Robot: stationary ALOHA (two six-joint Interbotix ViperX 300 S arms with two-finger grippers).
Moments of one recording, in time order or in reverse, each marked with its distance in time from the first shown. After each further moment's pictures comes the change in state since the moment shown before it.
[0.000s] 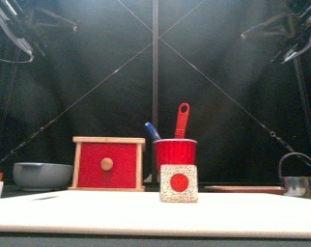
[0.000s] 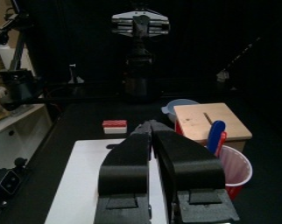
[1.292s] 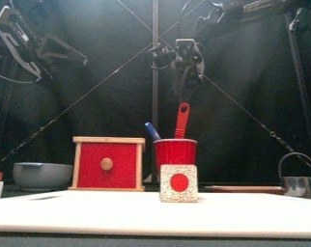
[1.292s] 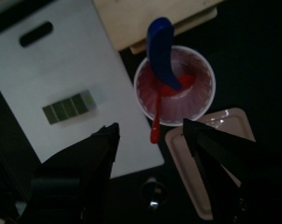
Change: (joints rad) left arm 0.035 0.224 0.028 0.000 -0.075 0.002; right arm -0.403 1.014 -1.181 0.172 1.476 -0.035
